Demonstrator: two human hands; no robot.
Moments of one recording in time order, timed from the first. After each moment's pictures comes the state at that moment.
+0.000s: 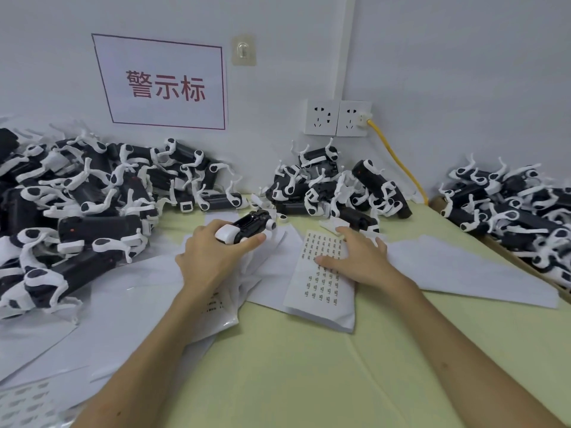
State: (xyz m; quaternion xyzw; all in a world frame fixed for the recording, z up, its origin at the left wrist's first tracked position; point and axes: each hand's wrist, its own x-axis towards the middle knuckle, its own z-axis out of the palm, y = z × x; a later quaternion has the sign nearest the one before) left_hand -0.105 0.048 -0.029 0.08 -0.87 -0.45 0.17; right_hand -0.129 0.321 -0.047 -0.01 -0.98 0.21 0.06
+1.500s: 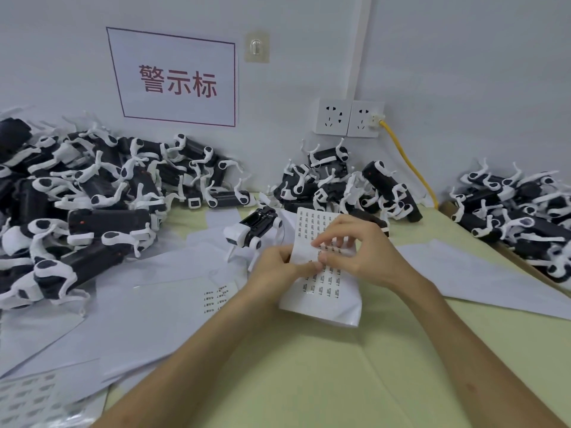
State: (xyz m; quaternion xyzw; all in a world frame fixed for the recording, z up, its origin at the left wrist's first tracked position) left_hand -0.075 0.112 -0.038 -0.07 -0.68 -0.72 -0.10; right_hand -0.087 0.301 -0.003 0.26 -0.86 0.41 0.13
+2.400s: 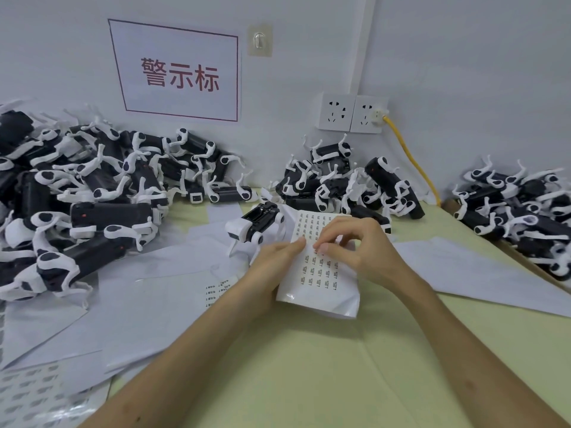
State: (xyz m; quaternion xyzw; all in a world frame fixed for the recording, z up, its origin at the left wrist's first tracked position) left_hand -0.080 0.109 -0.033 0.01 -0.64 -0.75 -0.15; right_hand -0.089 0.294 -0.010 0.27 -0.84 0.46 0.13
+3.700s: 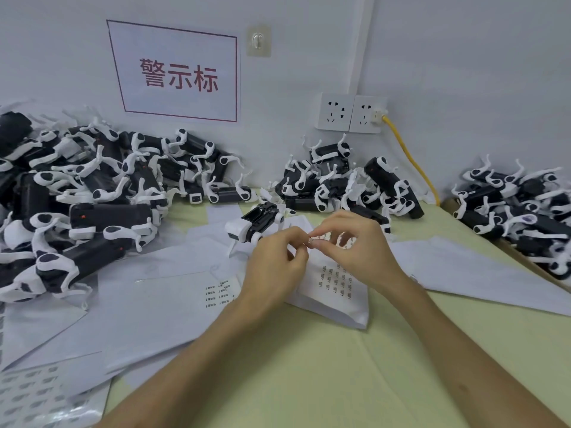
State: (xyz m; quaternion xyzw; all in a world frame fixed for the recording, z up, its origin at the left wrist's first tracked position) left_hand -0.073 0.113 -0.036 -0.15 -0.84 -0.48 0.18; right_hand -0.093 0.286 -0.018 0.27 -0.83 0.42 0.24
